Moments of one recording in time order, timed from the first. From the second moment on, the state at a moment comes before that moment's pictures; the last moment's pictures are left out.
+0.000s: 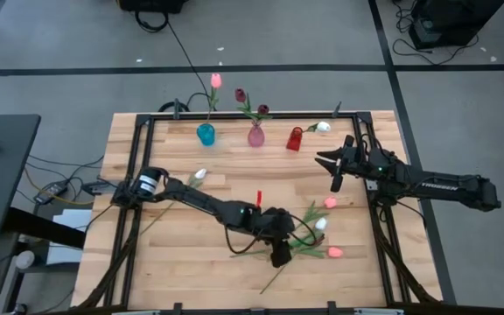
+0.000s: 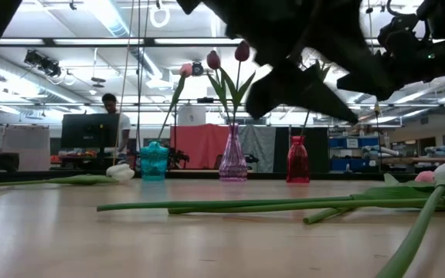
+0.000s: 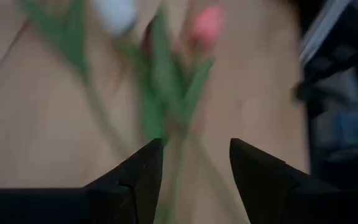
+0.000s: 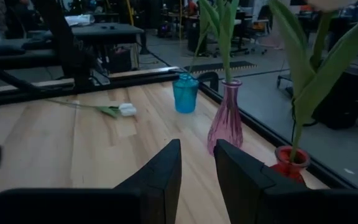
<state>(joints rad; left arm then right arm) -0.28 2.17 1.68 -0.24 -0.03 -0.60 -0.28 0.40 0.16 0.10 0.12 0.03</state>
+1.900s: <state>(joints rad) -0.27 2.23 1.82 -0.38 -0.25 -0.29 -0.28 0.42 0.16 0.11 0.10 0.03</state>
